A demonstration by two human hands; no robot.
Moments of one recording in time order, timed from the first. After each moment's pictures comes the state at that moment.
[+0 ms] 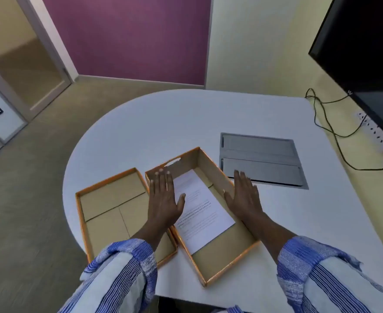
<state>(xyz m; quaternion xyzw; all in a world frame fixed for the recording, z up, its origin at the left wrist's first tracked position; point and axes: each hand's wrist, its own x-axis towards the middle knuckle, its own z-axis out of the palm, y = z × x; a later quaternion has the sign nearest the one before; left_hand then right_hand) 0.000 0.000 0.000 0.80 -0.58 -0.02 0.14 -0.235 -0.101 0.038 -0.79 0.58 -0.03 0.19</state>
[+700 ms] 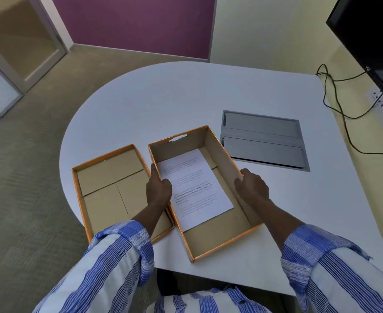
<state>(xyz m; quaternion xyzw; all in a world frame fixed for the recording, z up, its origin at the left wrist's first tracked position) -0.012 0.006 0.004 0.84 -0.26 -0.29 0.37 -0.256 -0.101 0.039 -0.73 0.65 -0.02 0.20</state>
